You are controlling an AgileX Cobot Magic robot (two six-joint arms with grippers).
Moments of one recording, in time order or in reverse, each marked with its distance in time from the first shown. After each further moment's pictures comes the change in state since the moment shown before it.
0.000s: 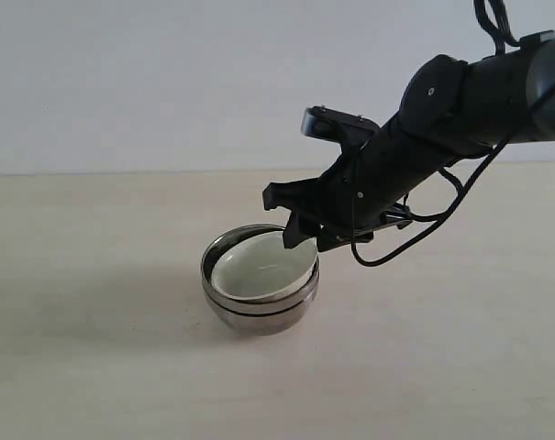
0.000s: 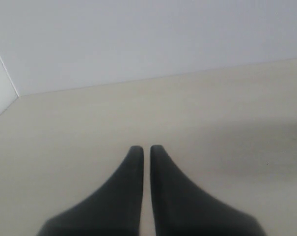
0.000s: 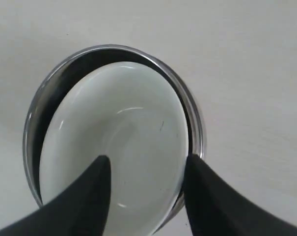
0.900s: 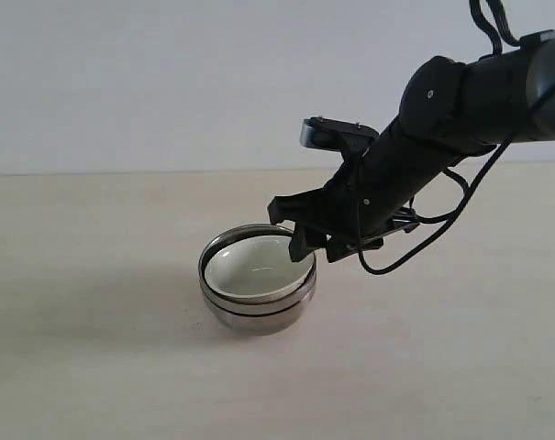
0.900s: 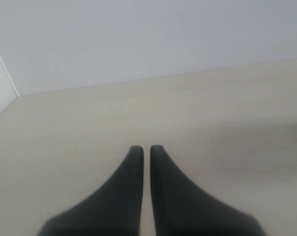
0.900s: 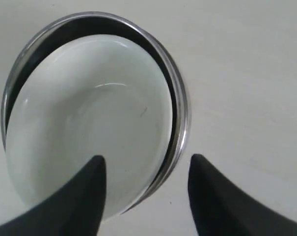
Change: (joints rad) left arm 0.000 0.000 0.000 0.000 0.000 0.000; right arm 0.000 0.000 -0.002 -0.070 0.061 0.008
